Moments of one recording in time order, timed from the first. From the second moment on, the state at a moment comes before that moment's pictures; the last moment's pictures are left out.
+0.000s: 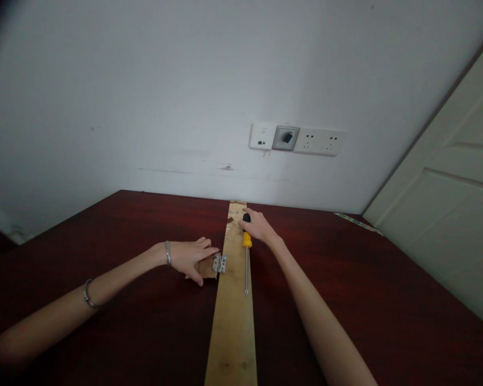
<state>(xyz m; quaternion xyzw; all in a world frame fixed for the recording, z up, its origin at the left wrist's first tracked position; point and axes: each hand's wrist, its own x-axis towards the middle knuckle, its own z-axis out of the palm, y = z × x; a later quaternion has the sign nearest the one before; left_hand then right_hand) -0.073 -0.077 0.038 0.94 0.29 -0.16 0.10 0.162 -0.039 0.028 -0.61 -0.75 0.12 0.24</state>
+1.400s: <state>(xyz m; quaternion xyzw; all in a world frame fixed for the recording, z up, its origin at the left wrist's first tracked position) -0.030 -0.068 0.022 0.95 0.29 0.00 0.05 0.154 -0.042 0.014 -0.62 -0.72 0.28 0.14</state>
